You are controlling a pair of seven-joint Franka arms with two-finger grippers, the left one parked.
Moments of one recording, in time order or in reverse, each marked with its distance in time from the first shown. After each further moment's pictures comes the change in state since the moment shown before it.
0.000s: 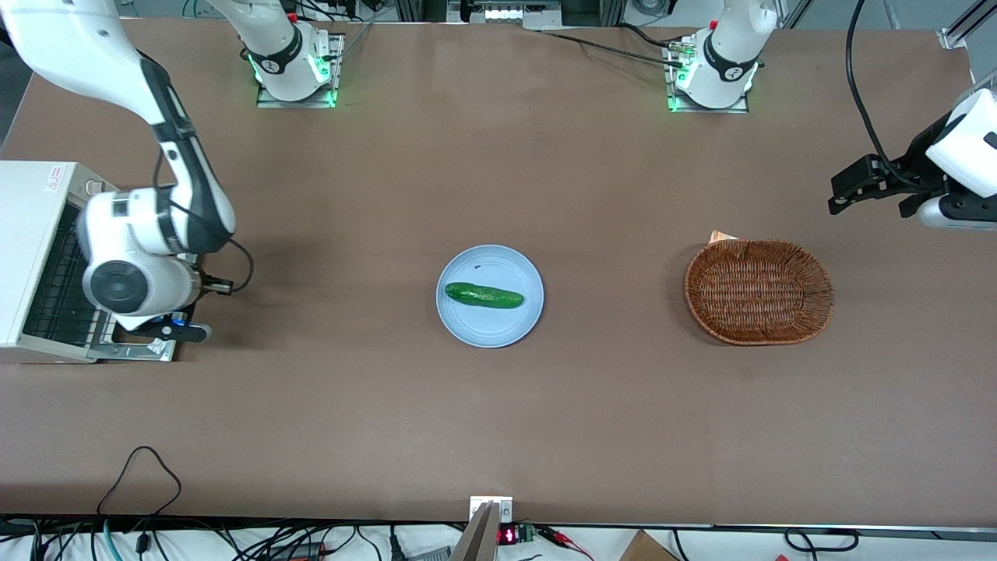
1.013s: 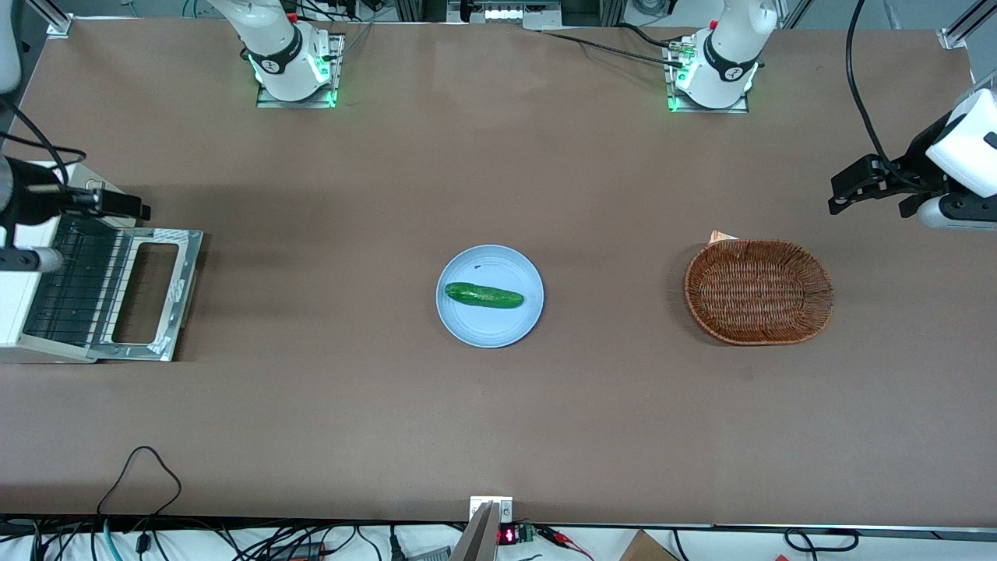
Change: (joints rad) arm -0.049 -0.246 -0.011 0.329 0.280 -0.453 -0.248
